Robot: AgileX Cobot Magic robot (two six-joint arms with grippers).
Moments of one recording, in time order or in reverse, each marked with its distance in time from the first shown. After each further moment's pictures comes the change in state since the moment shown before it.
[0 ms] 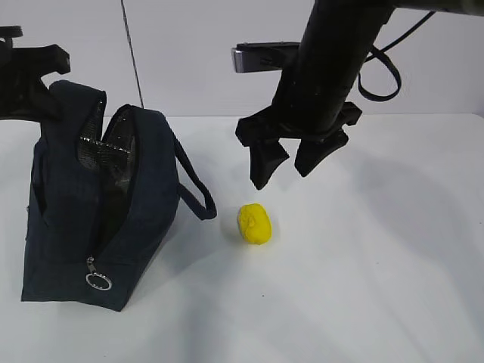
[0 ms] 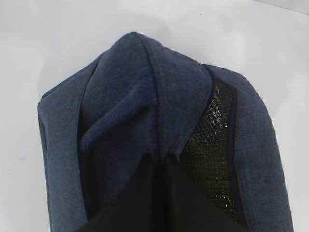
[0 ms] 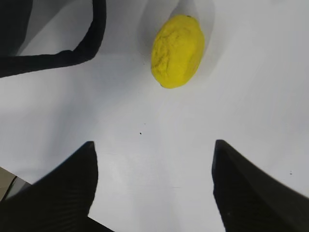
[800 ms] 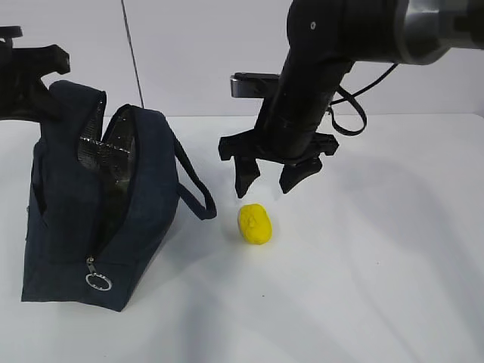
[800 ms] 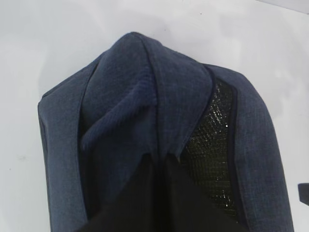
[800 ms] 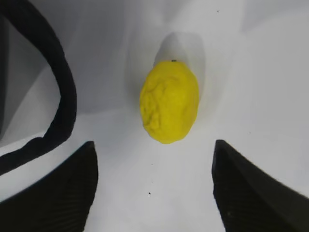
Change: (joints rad) left arm 0.000 0.000 0.000 0.000 0.002 0.000; right arm 0.000 0.135 0.002 -0.004 -0.182 0.192
